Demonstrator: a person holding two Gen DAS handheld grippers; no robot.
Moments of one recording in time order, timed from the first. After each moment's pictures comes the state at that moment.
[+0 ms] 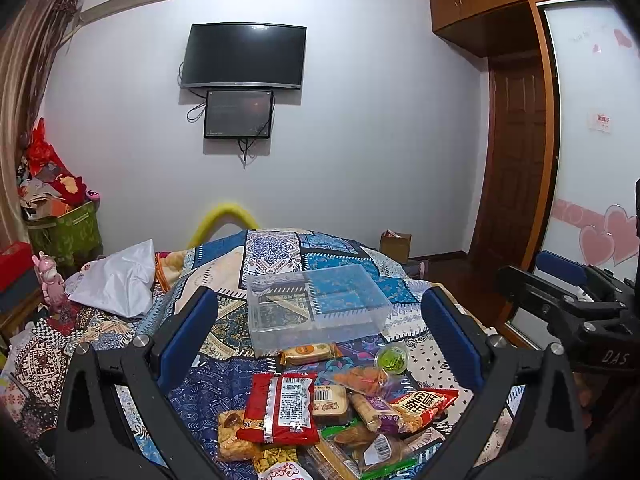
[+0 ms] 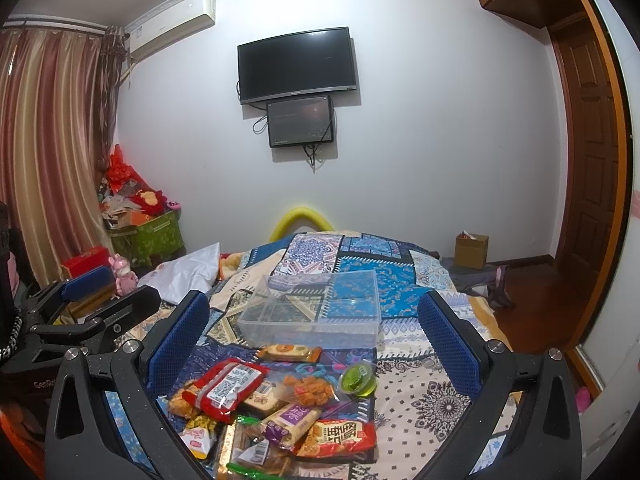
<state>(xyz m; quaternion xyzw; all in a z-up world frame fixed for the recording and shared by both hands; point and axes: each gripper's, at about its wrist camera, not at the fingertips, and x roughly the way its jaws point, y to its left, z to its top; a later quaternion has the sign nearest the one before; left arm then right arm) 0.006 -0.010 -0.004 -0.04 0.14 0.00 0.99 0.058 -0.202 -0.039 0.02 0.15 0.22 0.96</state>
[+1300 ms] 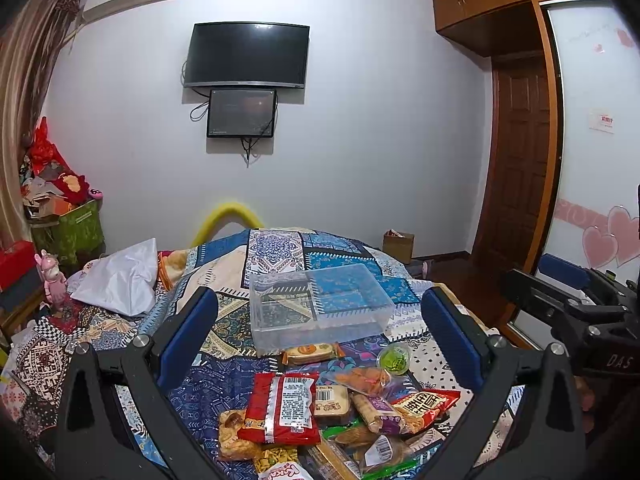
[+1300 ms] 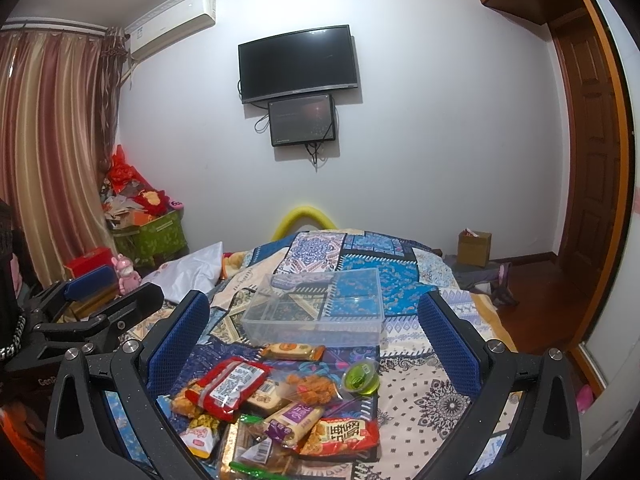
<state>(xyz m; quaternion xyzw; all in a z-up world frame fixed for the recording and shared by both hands) 0.008 -0.008 -0.004 -0.04 0.15 0.00 0.99 0.059 -0.203 -0.042 0.02 0.15 0.22 0.96</state>
